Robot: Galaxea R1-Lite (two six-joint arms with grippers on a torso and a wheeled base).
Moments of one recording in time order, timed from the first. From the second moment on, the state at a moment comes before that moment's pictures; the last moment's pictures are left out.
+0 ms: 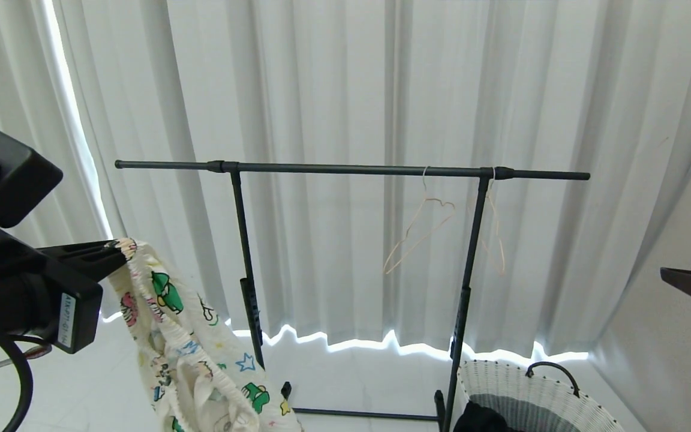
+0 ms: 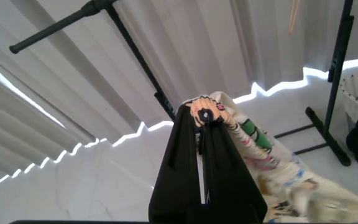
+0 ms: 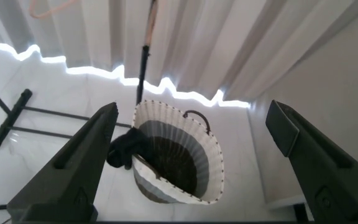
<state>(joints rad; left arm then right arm) -0.49 1.08 -0.81 0.08 0.30 0.32 0.40 1.05 -0.90 0.27 -0.34 -0.02</state>
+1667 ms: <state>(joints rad) -0.44 1.08 -0.81 0.08 0.30 0.32 0.38 1.17 -0.89 0.22 -0.34 0.09</state>
